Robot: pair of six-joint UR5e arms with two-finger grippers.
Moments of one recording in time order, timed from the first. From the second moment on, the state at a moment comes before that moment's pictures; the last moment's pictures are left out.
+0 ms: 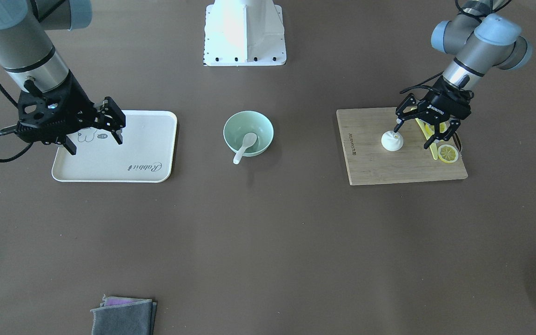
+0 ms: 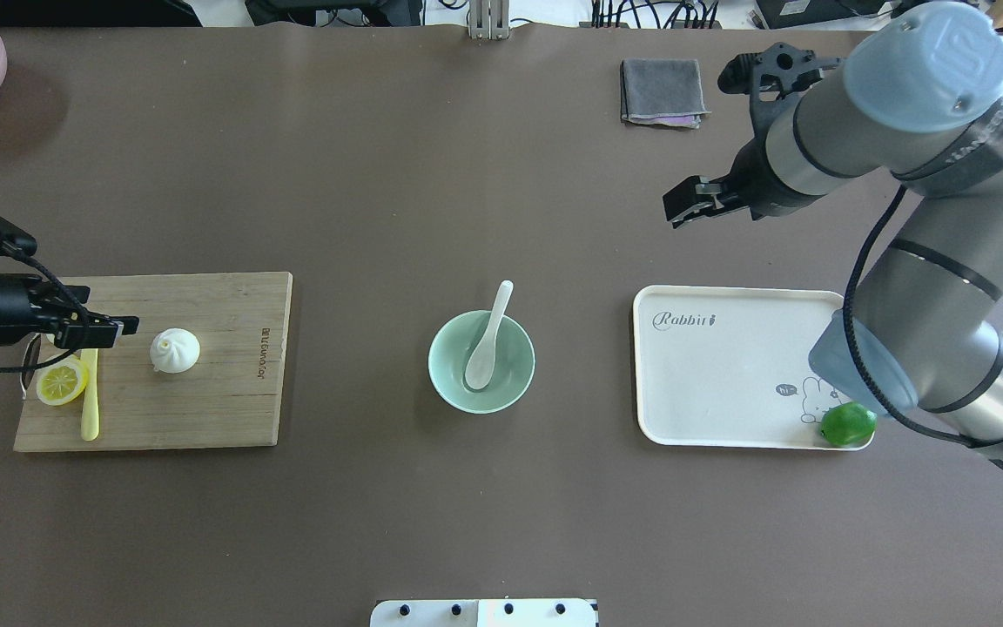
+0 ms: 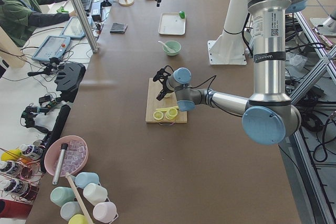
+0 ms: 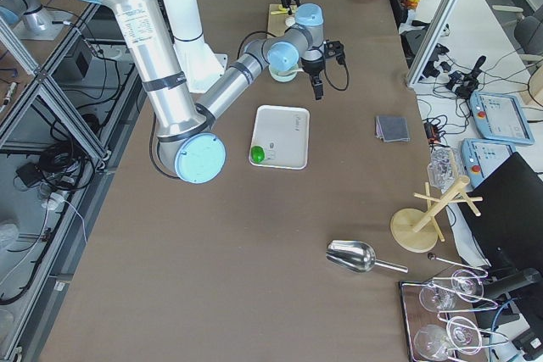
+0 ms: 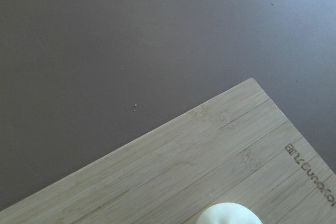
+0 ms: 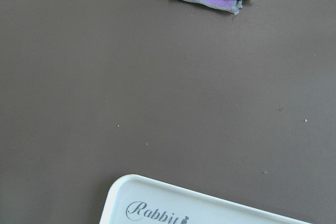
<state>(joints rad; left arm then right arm) -0.67 -1.48 -1.72 -2.69 -1.79 -0.70 0.90 -1.22 1.97 -1.55 2.06 0.73</state>
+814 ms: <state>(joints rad) -0.59 -1.57 -1.74 -2.69 -1.67 -0.77 0.92 -1.27 1.94 -1.47 2.06 0.71</state>
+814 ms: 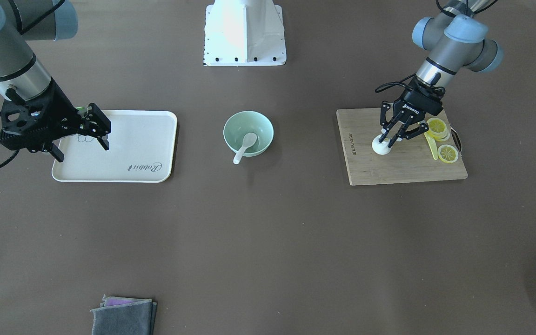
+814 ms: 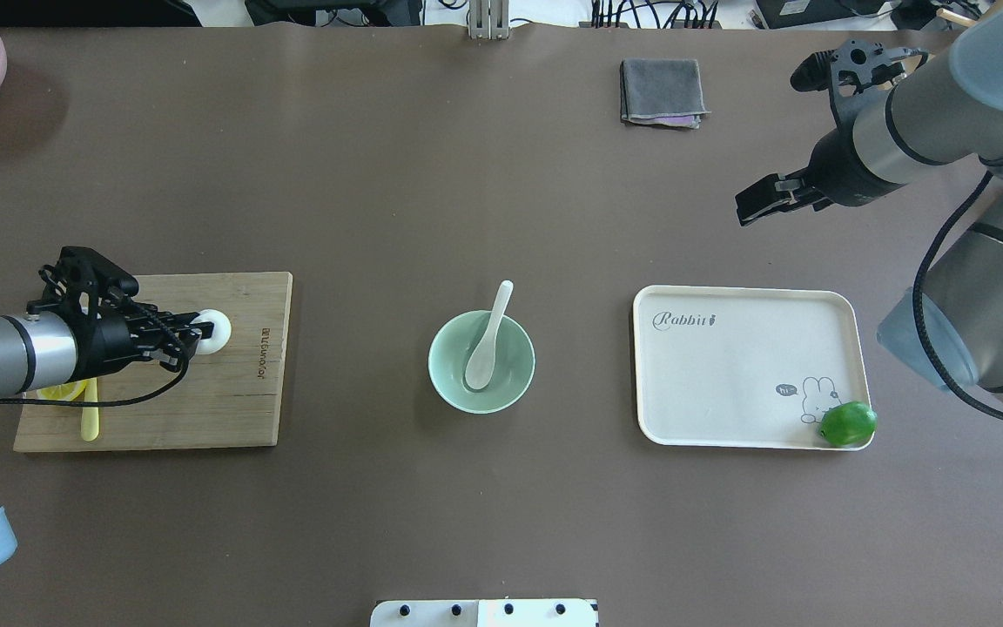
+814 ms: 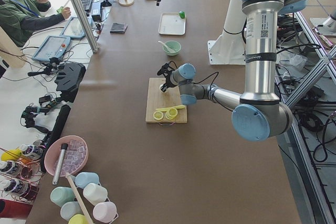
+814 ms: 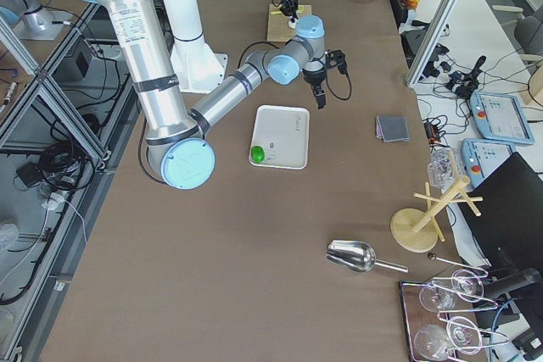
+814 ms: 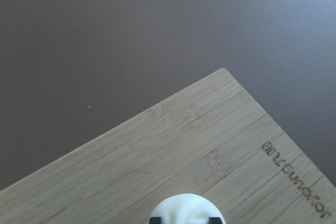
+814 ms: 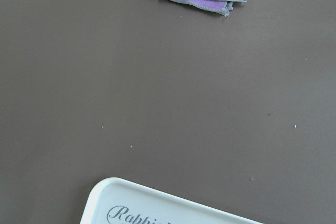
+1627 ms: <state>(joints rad) -0.34 -1.95 -1.73 -2.58 -1.43 -1.09 0.92 -1.26 1.94 -1.47 2.06 0.72</state>
